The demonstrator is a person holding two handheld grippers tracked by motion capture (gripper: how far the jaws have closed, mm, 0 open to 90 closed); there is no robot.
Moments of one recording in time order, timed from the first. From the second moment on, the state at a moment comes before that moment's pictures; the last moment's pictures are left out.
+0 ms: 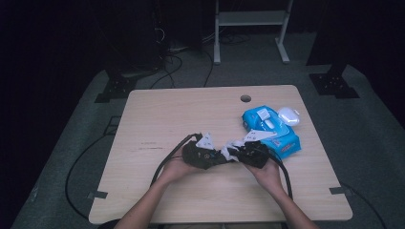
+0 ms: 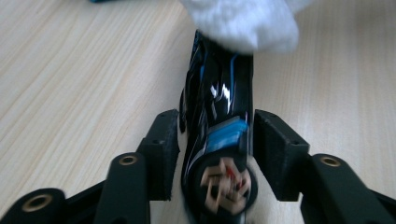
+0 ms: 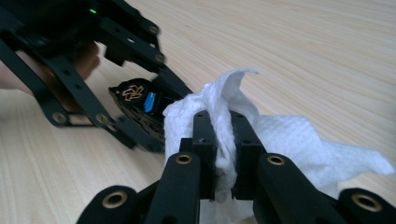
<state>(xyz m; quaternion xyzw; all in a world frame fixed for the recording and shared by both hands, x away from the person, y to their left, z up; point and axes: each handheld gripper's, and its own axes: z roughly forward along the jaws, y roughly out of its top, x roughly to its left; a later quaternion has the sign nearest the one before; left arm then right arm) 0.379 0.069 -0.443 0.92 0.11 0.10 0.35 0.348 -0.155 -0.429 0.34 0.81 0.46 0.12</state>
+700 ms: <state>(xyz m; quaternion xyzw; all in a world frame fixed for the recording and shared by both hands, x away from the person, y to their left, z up) 0.383 0.074 -0.438 0.92 0.12 0.09 0.36 0.350 -0.154 -0.431 0.34 0.81 0.46 0.13</state>
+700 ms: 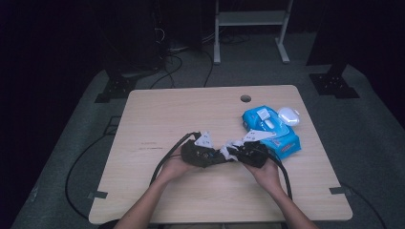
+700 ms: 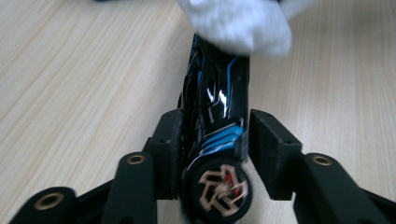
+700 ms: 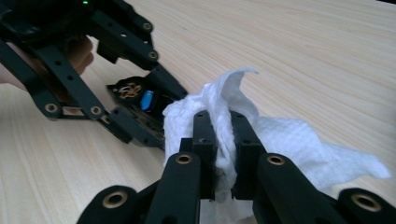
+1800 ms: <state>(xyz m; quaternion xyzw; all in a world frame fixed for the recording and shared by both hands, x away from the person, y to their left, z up) 0.380 0.070 -0.438 0.93 0.13 0.09 0.32 0.347 -0.135 -0.431 0.32 0.82 0.47 0.11</state>
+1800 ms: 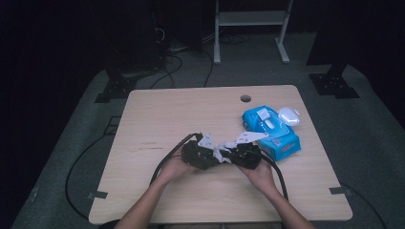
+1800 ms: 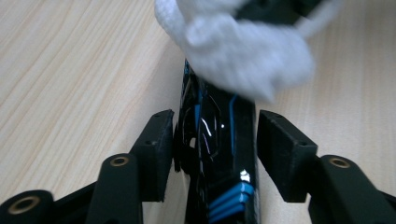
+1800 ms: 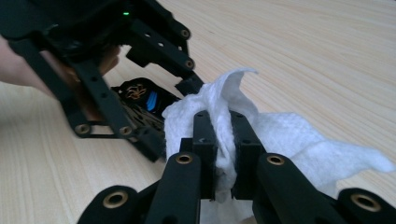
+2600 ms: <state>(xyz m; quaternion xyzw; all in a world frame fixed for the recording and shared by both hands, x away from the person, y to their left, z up) 0.382 0.067 -0.435 0.94 0.12 0.09 0.31 0.352 -0.150 -0.437 0.33 0.81 0.48 0.08</state>
